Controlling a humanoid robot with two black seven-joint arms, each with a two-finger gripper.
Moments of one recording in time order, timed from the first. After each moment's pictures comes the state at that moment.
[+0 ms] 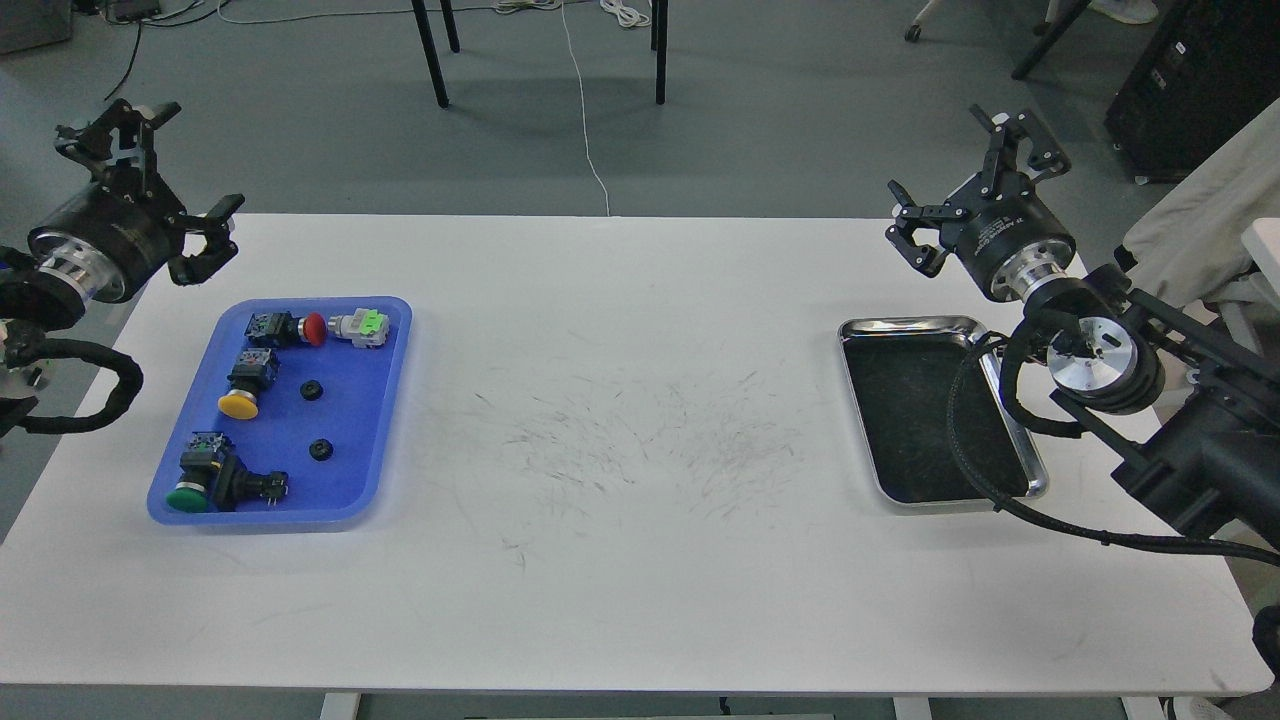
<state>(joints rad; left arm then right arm) -0.85 0.73 -0.36 -0.81 -0.18 -0.32 -0.26 0.76 -0.45 0.61 0.97 0.28 0.11 0.29</state>
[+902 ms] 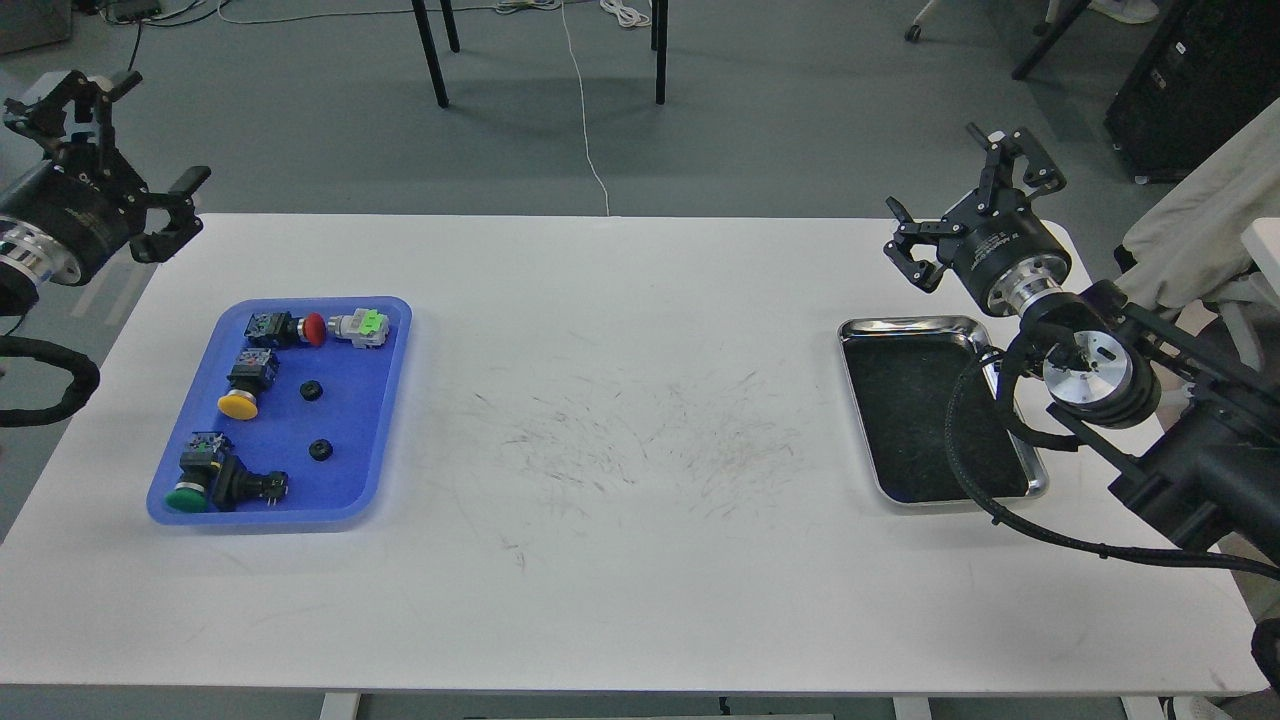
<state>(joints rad) -0.85 0.72 -0.41 -0.71 -0.11 -0.34 -0.34 0.74 -0.44 0.61 0.97 0.28 0.10 0.29</state>
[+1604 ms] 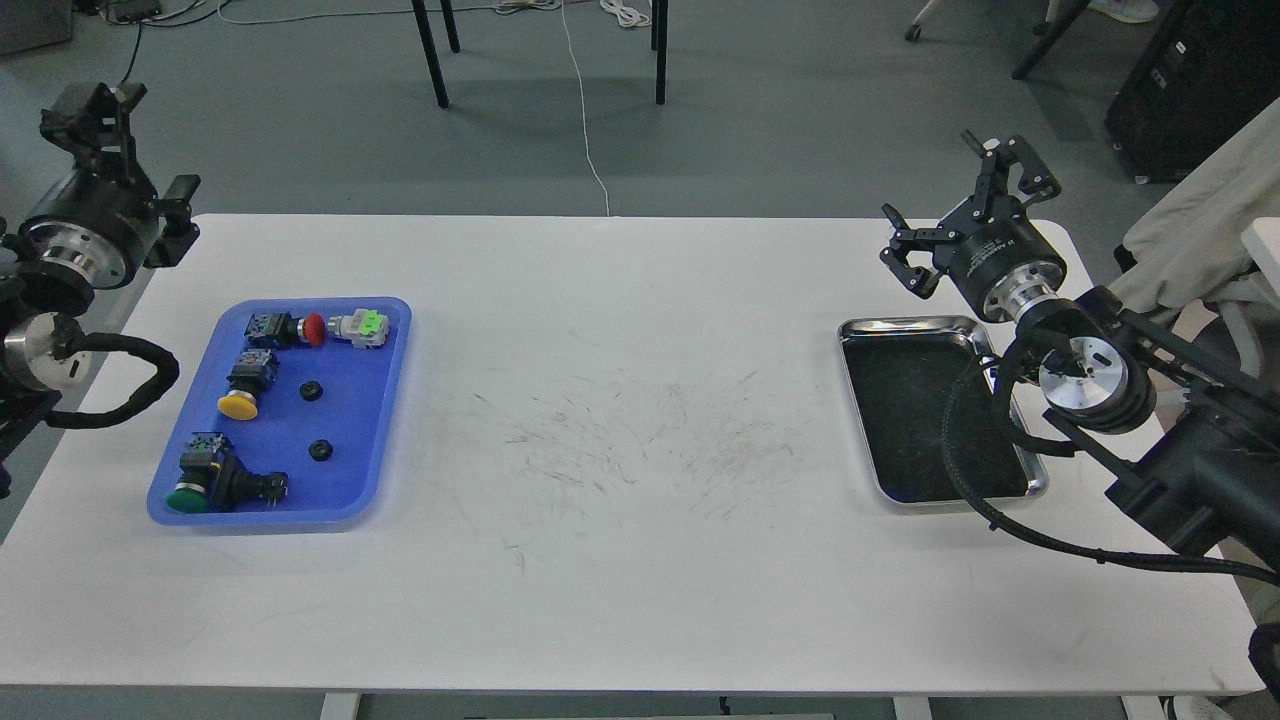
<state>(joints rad) -0.85 0.67 -0.41 -0.75 -0.02 -0.10 -0.36 0.73 -0.44 0.61 0.98 0.27 0.10 0.29</state>
